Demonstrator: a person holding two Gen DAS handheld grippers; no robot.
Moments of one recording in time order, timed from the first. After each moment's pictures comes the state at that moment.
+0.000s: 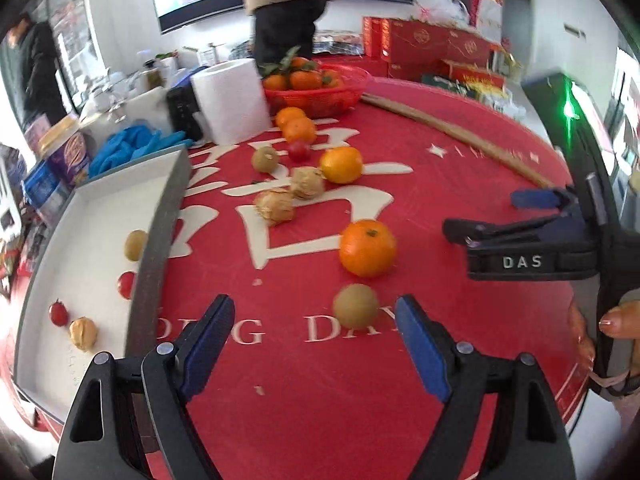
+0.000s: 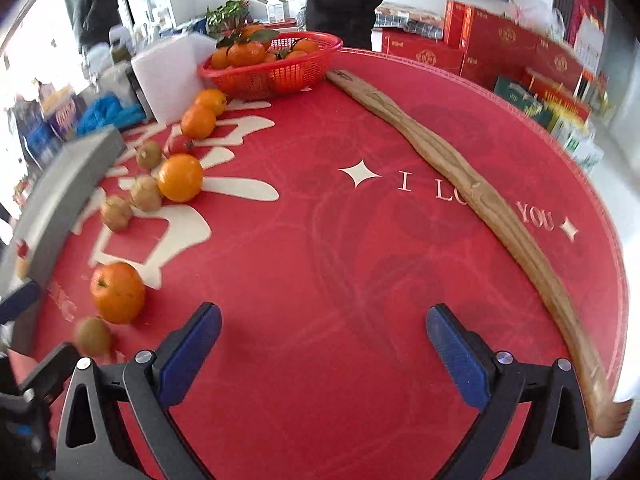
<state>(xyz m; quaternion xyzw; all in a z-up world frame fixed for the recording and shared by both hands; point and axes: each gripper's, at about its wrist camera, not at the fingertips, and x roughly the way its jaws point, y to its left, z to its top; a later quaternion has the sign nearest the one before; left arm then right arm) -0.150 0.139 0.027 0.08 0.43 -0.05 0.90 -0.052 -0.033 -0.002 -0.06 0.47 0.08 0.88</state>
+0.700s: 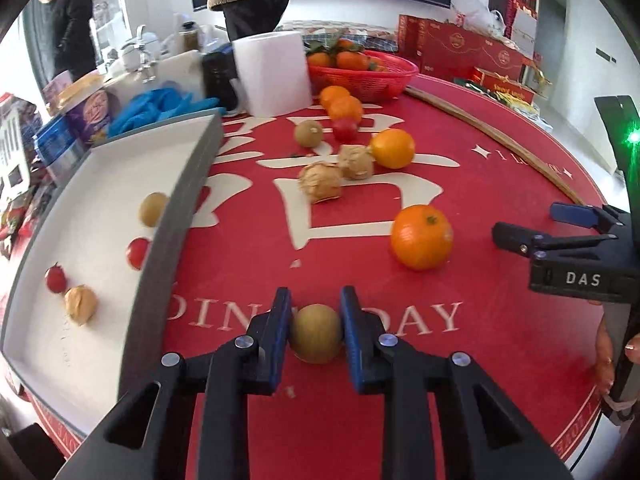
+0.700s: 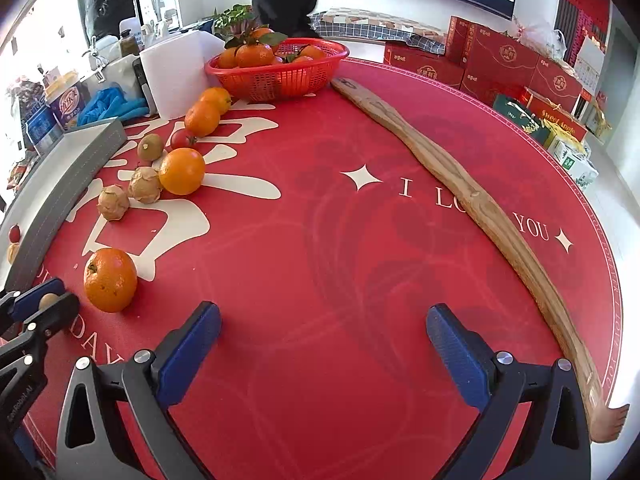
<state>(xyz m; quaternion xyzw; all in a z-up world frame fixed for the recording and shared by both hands) -0.141 0.173 0.008 0.02 0.44 -0.01 0.90 -0.059 -0.035 -0.004 -0.06 0.46 0.09 0.88</state>
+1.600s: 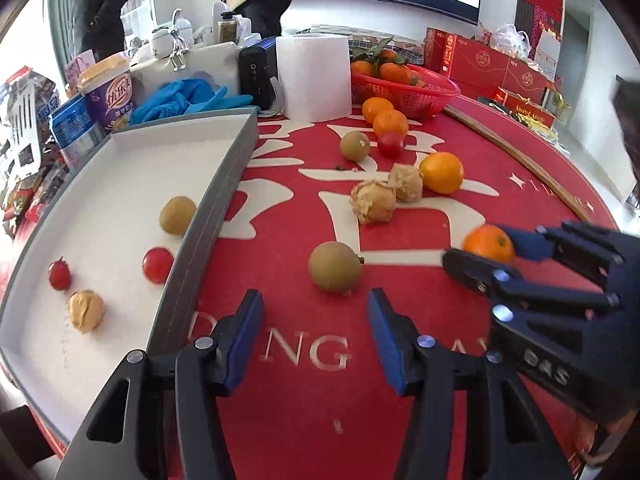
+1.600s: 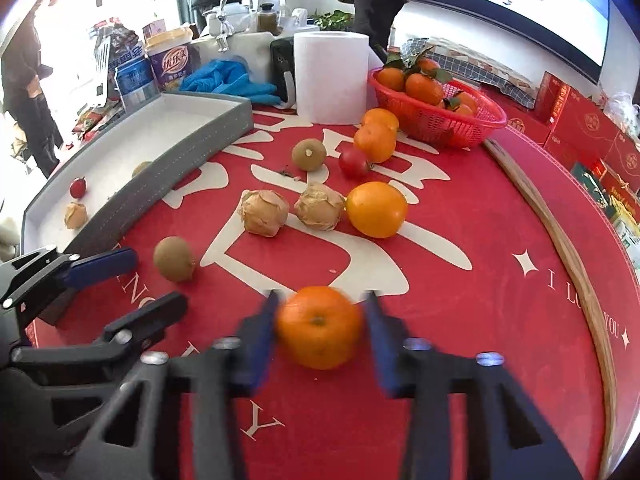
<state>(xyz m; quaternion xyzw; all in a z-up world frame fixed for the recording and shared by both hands) -0.124 0.200 0.007 -0.01 0.43 0.02 0.90 -0.065 0.059 -0.001 -0.11 0.42 0.22 0.87</state>
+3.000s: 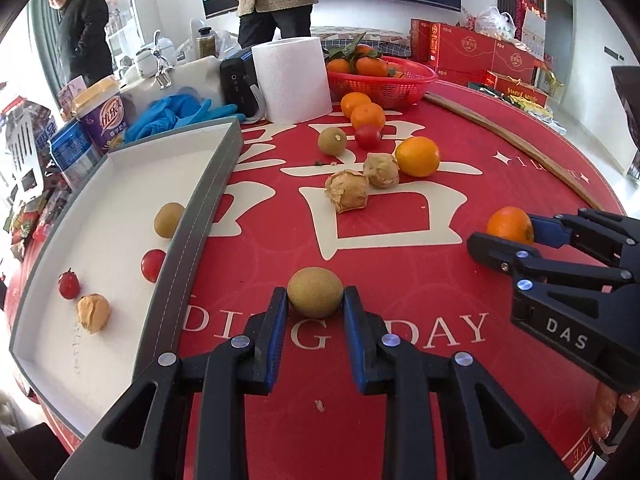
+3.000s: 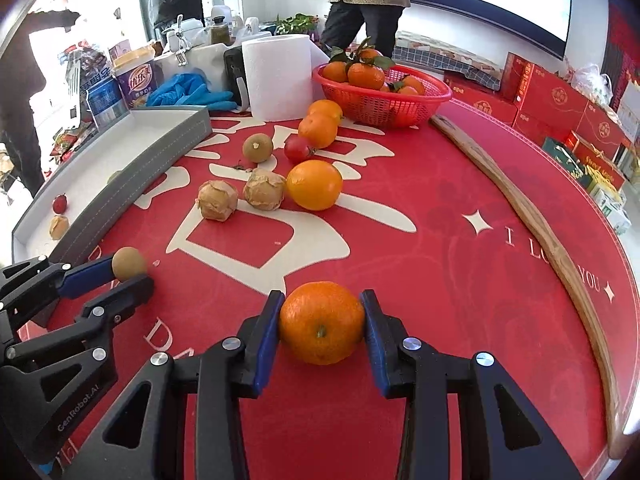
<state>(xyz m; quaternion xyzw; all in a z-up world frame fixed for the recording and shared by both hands) -0.140 0.182 0.010 0.04 0.43 0.01 0.90 -0.076 0.027 0.001 -0.09 0.43 0.17 0.88</state>
